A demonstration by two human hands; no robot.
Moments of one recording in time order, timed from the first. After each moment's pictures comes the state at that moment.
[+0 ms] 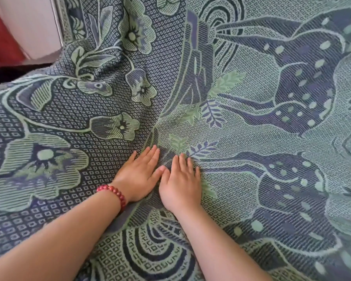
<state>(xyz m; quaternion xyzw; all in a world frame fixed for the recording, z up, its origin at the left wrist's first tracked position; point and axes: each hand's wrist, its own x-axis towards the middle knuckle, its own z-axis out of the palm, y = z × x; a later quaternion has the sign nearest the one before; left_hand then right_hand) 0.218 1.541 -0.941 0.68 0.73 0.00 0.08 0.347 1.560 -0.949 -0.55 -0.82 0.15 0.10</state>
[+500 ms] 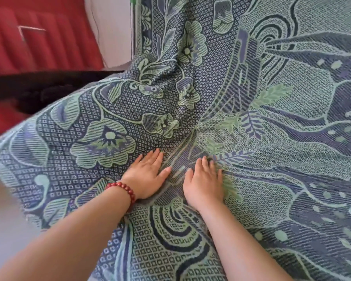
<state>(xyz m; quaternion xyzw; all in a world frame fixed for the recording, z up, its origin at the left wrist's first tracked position) 0.205 1.474 -0.931 0.55 0.83 -0.01 0.10 0.350 1.546 -0.936 -0.48 -0.86 0.15 0.06</state>
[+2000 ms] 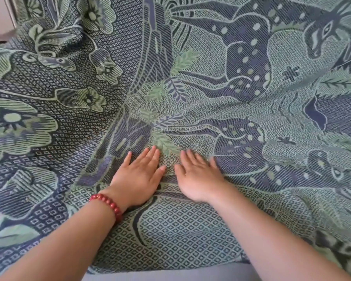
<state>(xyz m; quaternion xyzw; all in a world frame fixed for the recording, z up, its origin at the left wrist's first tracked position) 0.314 1.455 -0.940 0.73 0.67 0.01 0.12 0.476 1.499 -0.933 -0.54 -0.82 0.13 -0.09</state>
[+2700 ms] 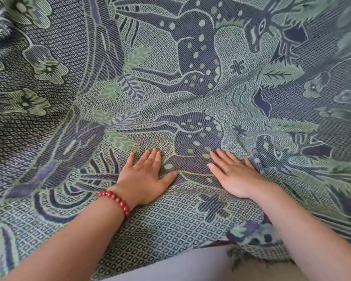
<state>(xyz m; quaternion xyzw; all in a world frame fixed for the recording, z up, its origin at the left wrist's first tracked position) 0.408 1.478 -0.933 0.77 0.62 -0.07 0.12 0.649 1.500 -0.924 -0.64 -0.75 0.12 -0.13</state>
